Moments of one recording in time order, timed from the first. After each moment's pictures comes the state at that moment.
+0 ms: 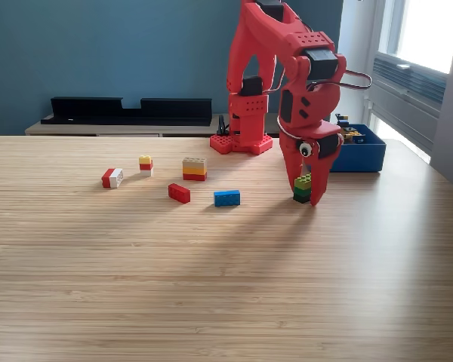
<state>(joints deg) -21.4 74.5 93.3 67.0 -11.7</state>
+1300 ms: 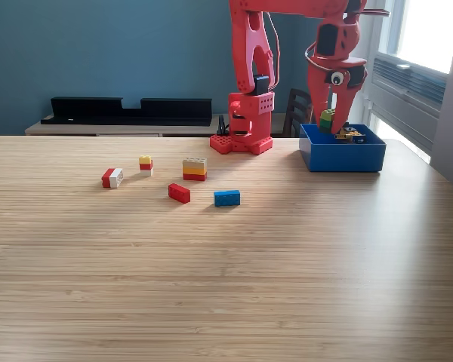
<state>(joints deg) -49.4 104.5 102.2 86.9 7.3</state>
